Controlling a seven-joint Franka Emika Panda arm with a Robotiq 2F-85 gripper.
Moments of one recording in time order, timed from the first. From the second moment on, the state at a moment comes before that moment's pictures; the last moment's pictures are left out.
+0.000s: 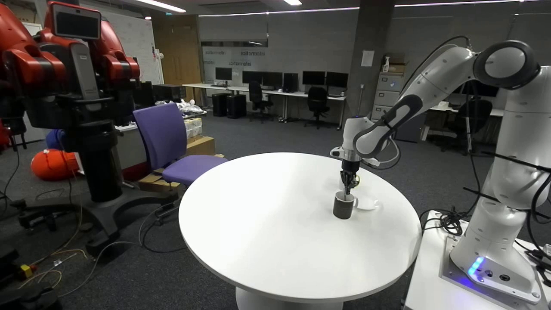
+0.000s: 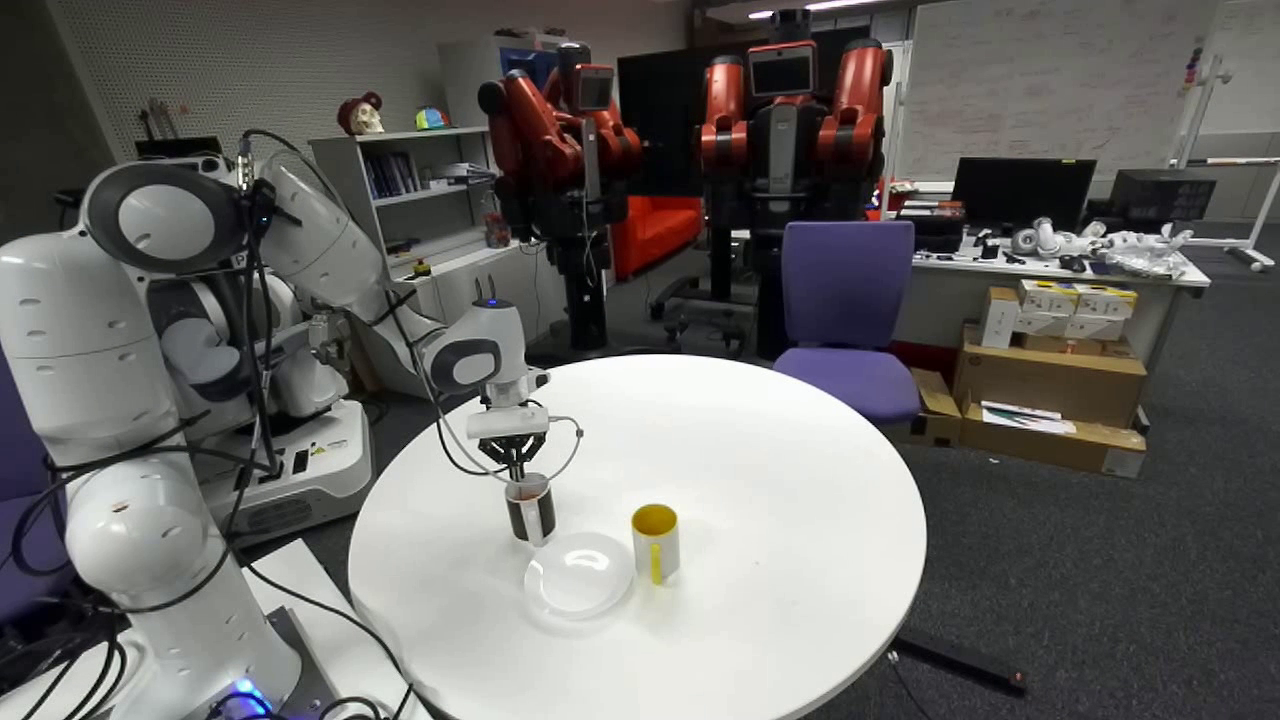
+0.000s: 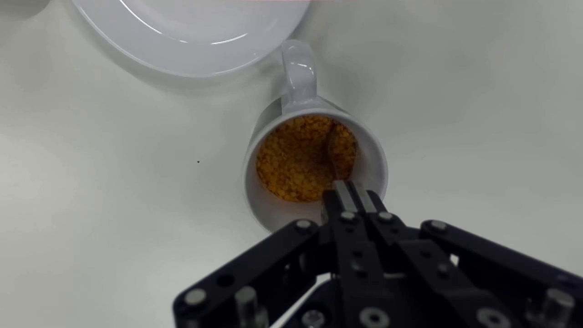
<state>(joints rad) -0.05 0.13 0.02 -2.43 0.00 2.54 -0.94</state>
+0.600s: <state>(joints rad) -0.05 0.13 0.02 -2.42 -0.01 2.54 -0.94</state>
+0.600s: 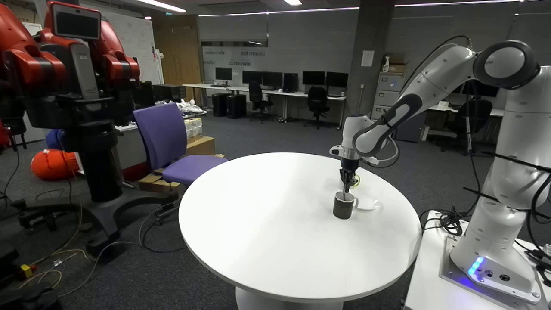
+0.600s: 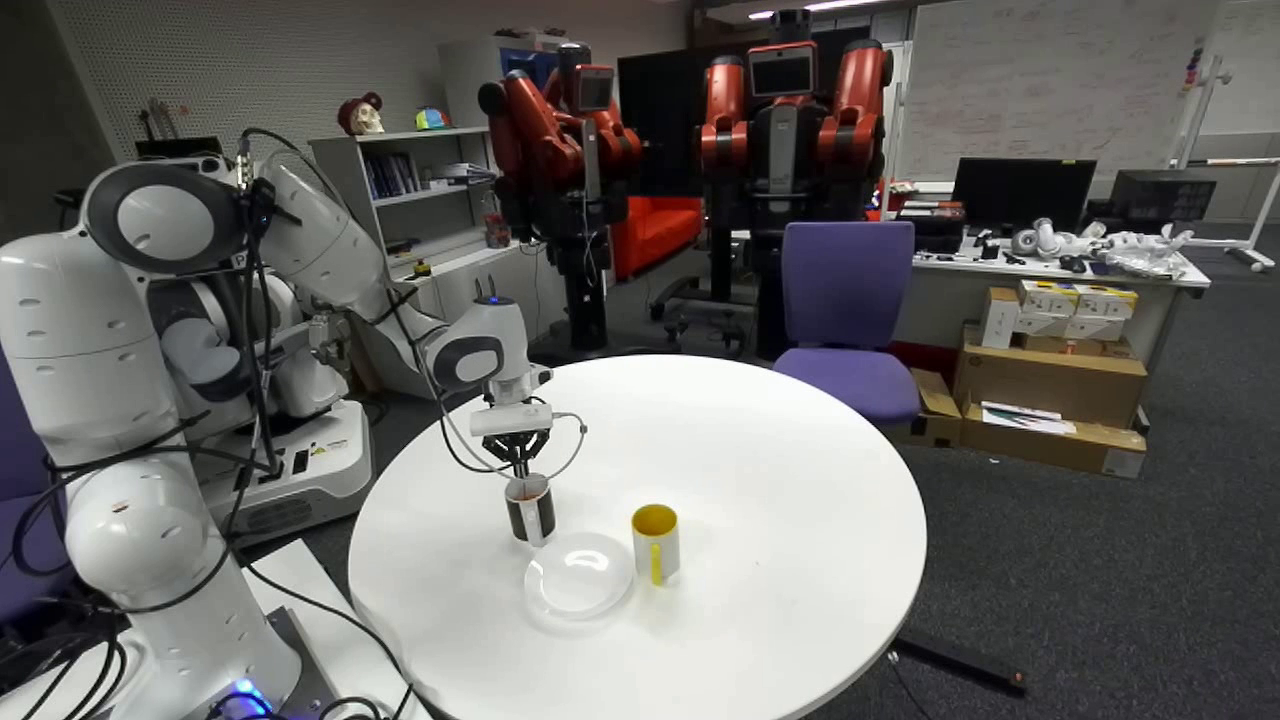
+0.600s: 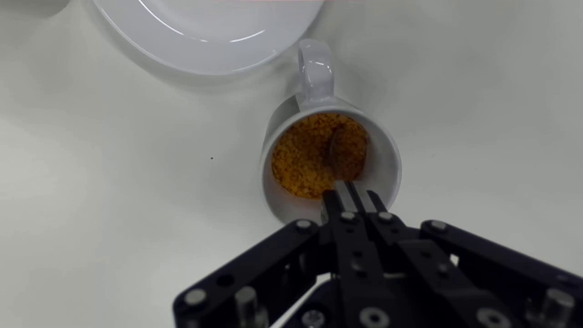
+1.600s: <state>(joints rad) -0.05 0.11 -0.01 -2.43 -0.04 2.54 -0.94</state>
